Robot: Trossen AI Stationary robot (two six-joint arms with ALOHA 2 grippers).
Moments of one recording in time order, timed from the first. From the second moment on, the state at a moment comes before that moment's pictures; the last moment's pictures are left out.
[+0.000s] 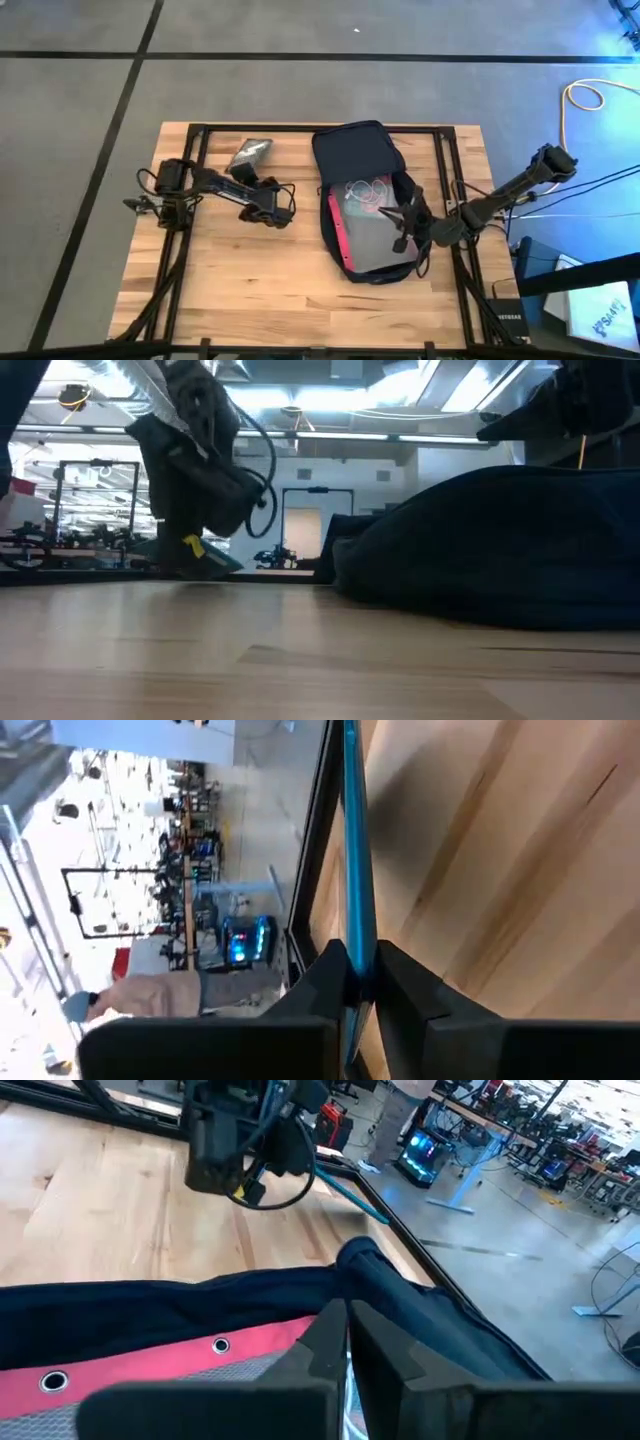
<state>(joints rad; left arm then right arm) 0.01 1.93 1.02 -1.24 -1.11 -0.79 0.55 0.90 0.39 0.08 0.90 0.00</state>
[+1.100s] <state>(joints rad) -0.01 1.99 1.02 -1.23 -1.10 -0.83 0.55 0.91 0.39 0.08 0.91 0.01</state>
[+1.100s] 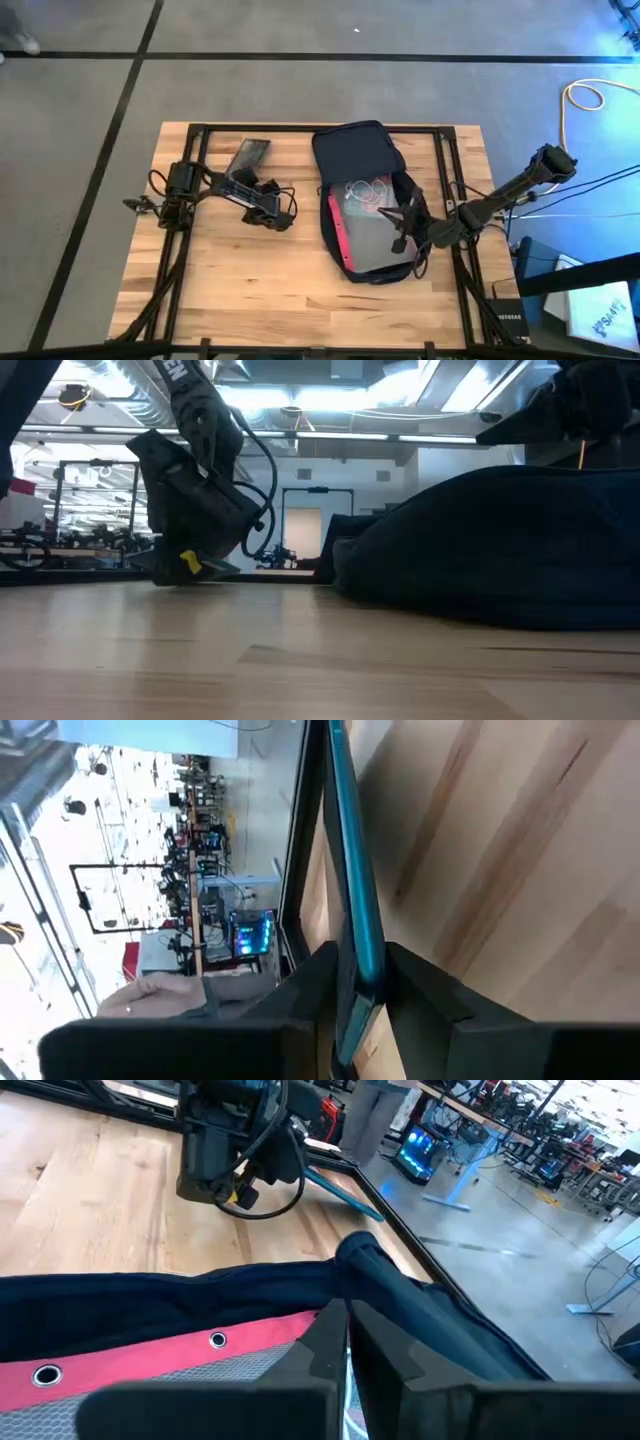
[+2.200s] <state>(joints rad) -0.01 1.98 1.02 -1.19 -1.09 -0.81 0.55 0.91 0.39 0.08 0.91 0.03</state>
